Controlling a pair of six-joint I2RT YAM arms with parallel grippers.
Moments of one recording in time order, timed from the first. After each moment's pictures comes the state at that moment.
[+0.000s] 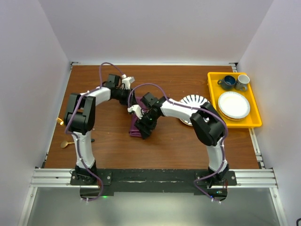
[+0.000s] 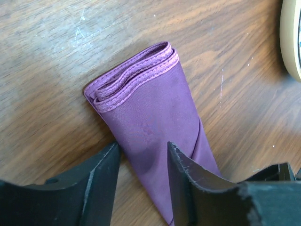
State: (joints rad) left arm -0.21 2.05 1.34 -0.28 0.64 -0.07; right arm 0.80 2.04 1.45 -0.65 -0.50 -0.28
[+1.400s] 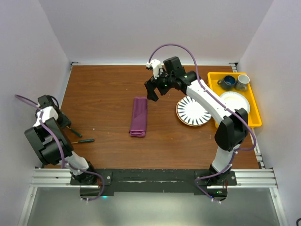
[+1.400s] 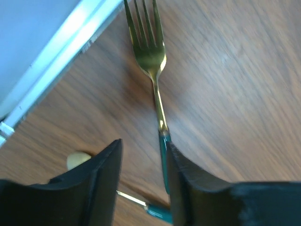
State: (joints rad) left arm 0.58 1.57 0.96 -0.58 -0.10 -0.24; right arm 0.56 1.81 1.72 -0.65 -0.33 -0.18
